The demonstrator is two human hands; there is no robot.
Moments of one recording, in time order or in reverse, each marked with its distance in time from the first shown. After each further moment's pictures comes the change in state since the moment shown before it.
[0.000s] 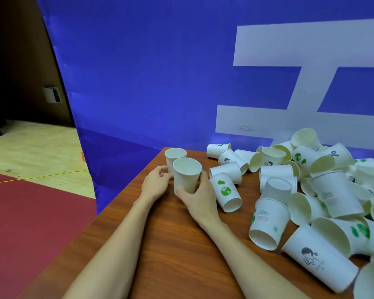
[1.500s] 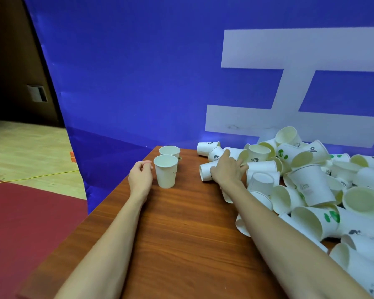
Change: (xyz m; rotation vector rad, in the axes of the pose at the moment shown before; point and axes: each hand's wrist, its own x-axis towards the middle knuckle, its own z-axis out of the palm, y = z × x) left_hand -0.010 0.005 -0.004 -0.326 0.344 -0.028; right_hand 0.049 -0.015 -0.089 -0.806 0.136 0.141
